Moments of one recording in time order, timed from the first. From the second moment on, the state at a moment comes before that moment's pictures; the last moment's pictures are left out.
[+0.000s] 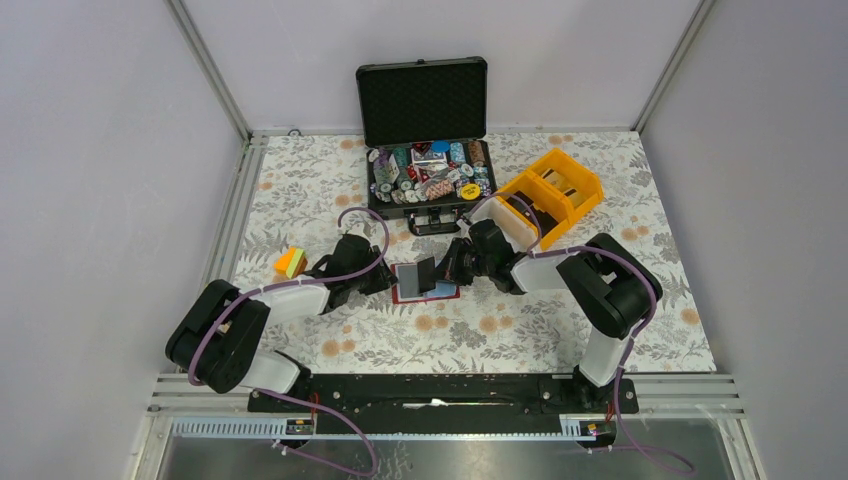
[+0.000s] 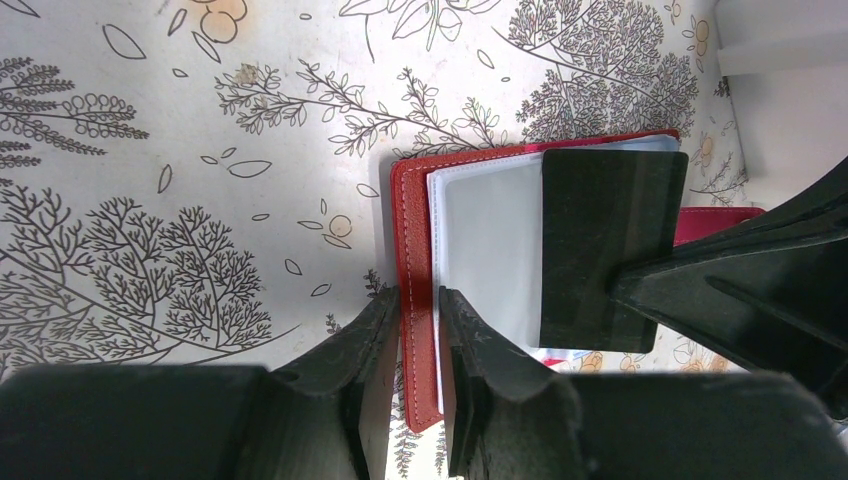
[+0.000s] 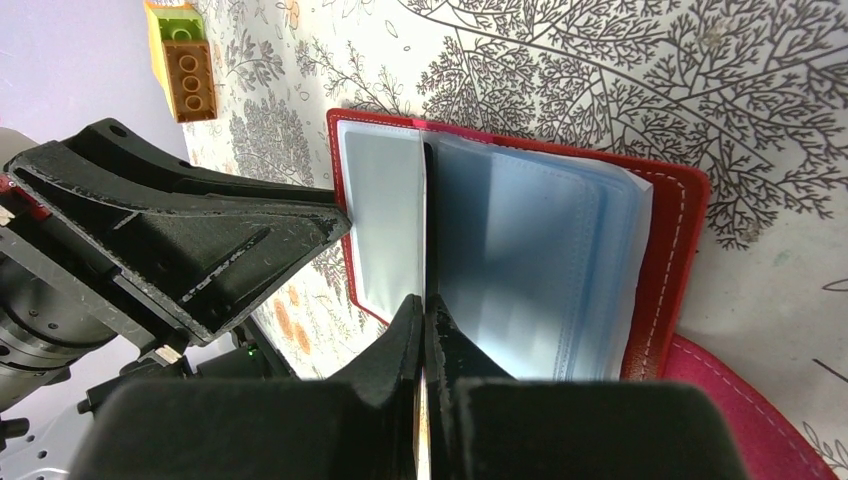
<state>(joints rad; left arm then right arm) -0.52 1.41 0.48 0.14 0.07 -0.76 0.66 1.80 0.73 0.38 -0.38 0.96</state>
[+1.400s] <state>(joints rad) -0.52 1.41 0.49 0.14 0.07 -0.74 0.69 1.79 0.80 0.21 -0.33 0.91</state>
